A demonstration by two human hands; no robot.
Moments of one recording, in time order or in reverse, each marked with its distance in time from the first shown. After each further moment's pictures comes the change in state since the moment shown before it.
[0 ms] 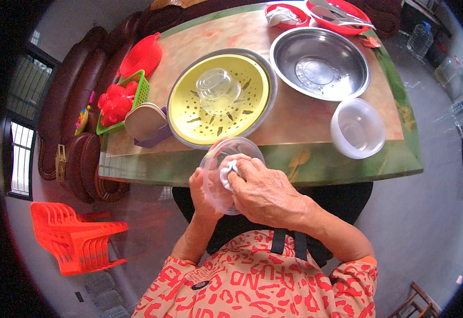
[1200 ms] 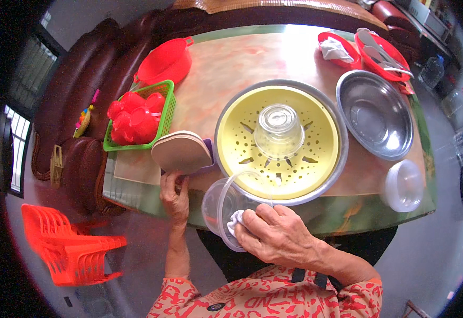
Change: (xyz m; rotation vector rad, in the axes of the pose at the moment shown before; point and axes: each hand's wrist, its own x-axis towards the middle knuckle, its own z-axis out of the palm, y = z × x) left_hand 0.024 0.136 -0.210 1.631 0.683 0.659; right_hand 0.114 -0.021 0.052 -0.272 0.196 -0.341
